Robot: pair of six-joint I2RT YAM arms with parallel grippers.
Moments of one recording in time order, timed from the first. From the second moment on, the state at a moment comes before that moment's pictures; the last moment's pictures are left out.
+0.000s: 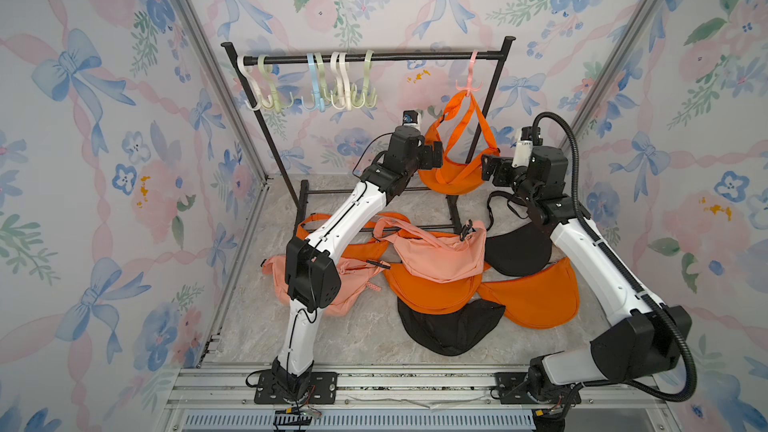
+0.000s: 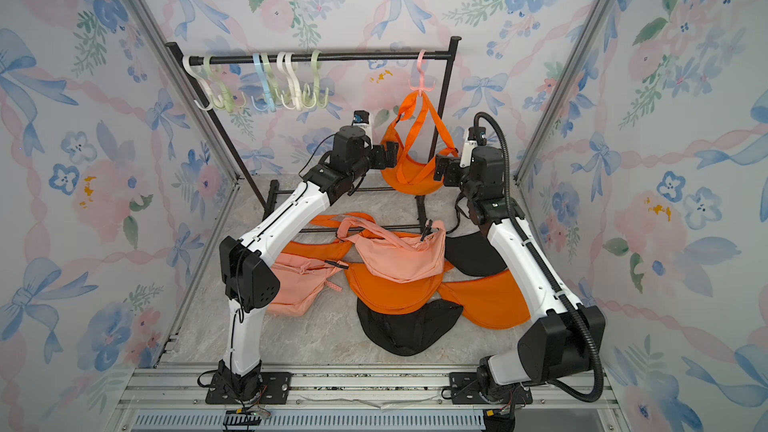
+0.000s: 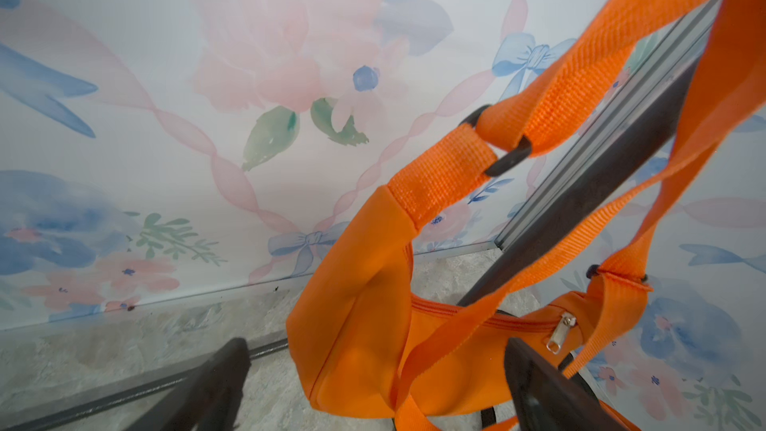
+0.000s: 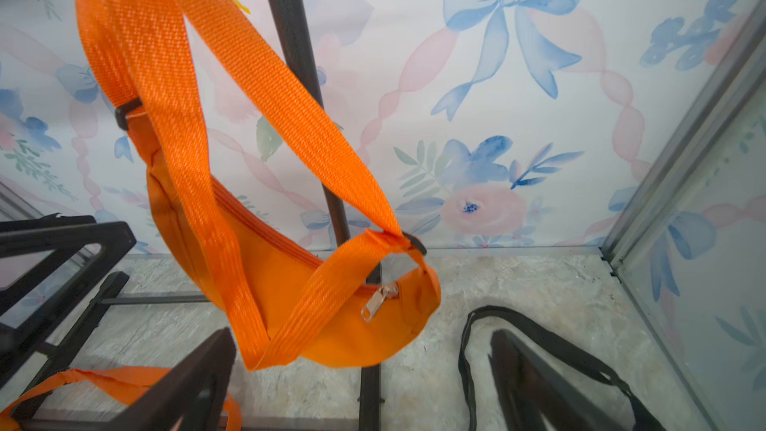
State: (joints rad) left arm -0.60 2.14 2.24 -0.32 -0.14 -0.31; right arm 0.20 1.51 1.48 -0.20 0.05 0.15
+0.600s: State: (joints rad) left arm -0.54 2.43 2.59 -0.34 -0.03 -0.28; right arm 0.18 1.81 1.86 -0.23 -0.10 0.10
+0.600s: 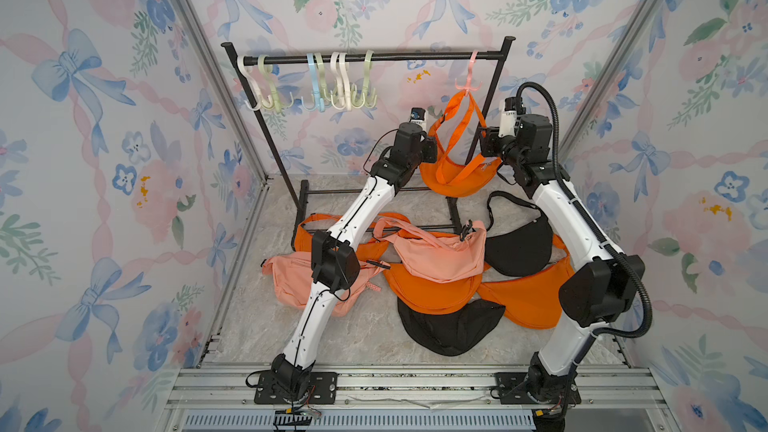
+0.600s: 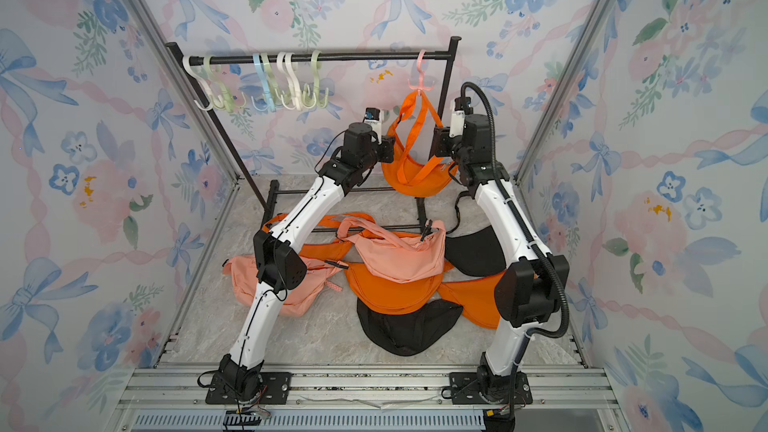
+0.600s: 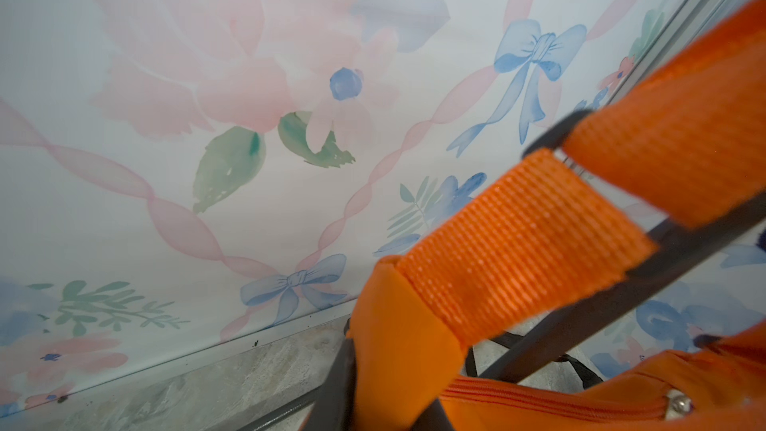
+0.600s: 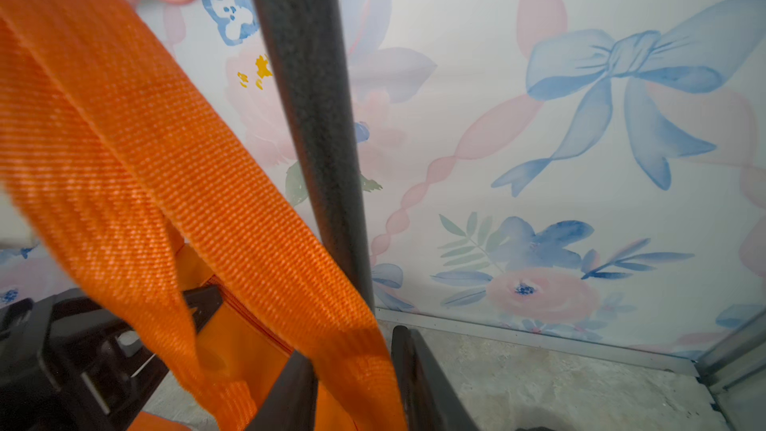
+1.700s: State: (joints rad) left arm -0.55 2.08 2.58 -0.33 -0.09 -0.28; right arm 0.38 1.75 2.35 -0.32 -0.18 0.12
